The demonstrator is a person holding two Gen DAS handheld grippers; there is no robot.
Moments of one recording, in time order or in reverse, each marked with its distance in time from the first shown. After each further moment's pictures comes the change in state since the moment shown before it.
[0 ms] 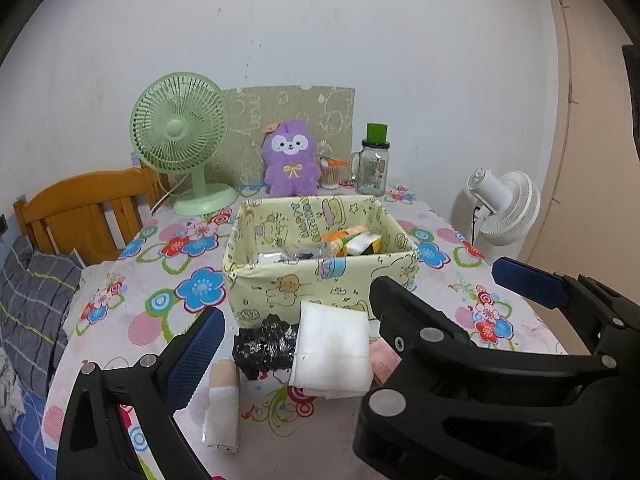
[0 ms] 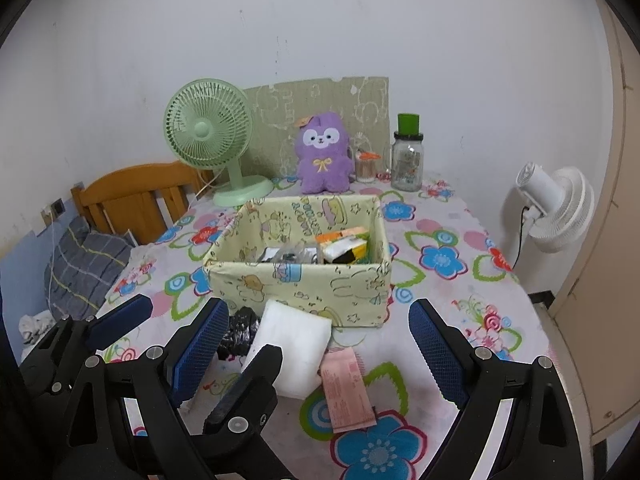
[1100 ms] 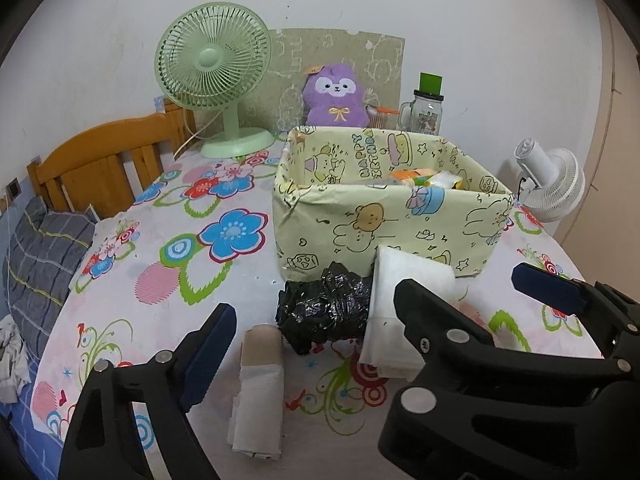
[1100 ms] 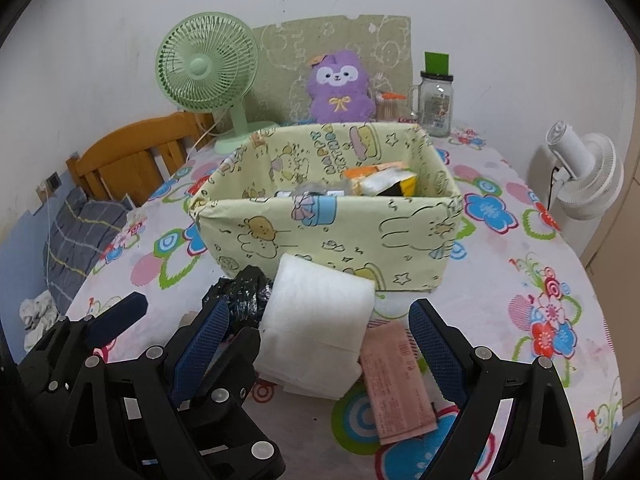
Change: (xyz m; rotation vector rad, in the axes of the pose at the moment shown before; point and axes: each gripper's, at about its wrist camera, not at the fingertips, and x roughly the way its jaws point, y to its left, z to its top) left arm 0.058 0.045 -0.032 -0.055 0.138 0.088; right arm 0.079 0.025 -0.026 0.005 0.160 0.031
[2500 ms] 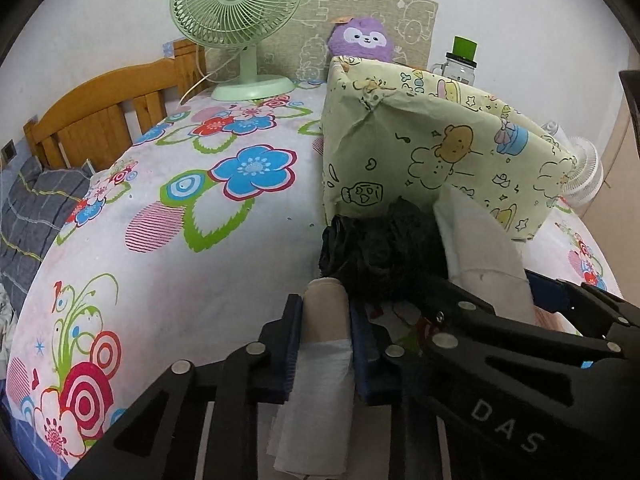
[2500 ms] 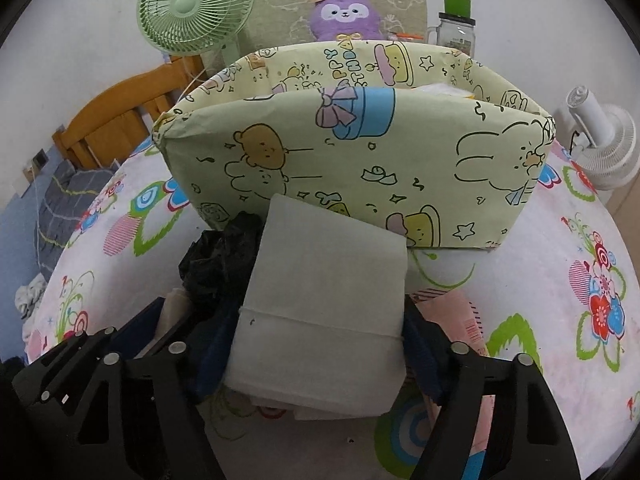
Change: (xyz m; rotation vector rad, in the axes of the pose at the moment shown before) left arm 0.042 0.034 -0.024 -0.061 0.132 -0.003; right arm 0.064 0.016 -0.015 0.008 0.162 -0.013
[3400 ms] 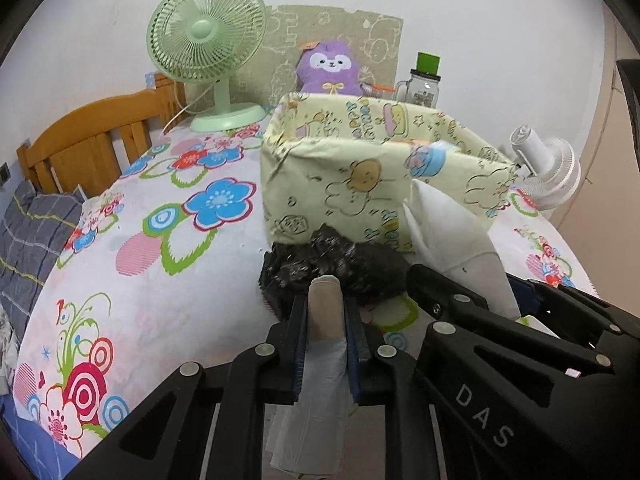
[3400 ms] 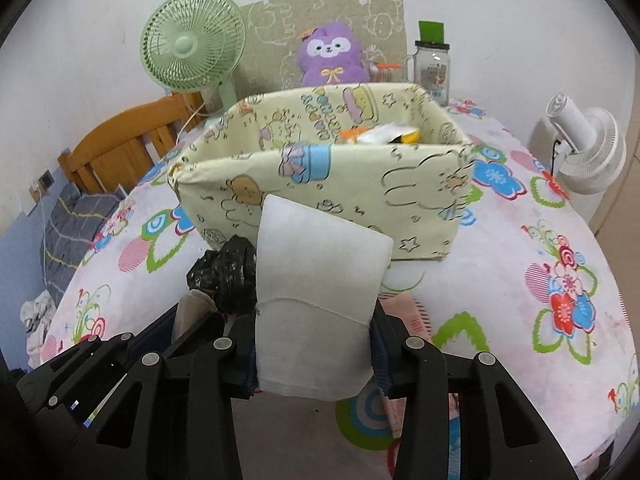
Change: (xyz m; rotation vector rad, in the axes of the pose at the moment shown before) left arm -0.031 -0.038 0.004 0.050 -0.073 -0.033; right arm -0.045 -0.022 -0.006 0.035 -0.104 0.004
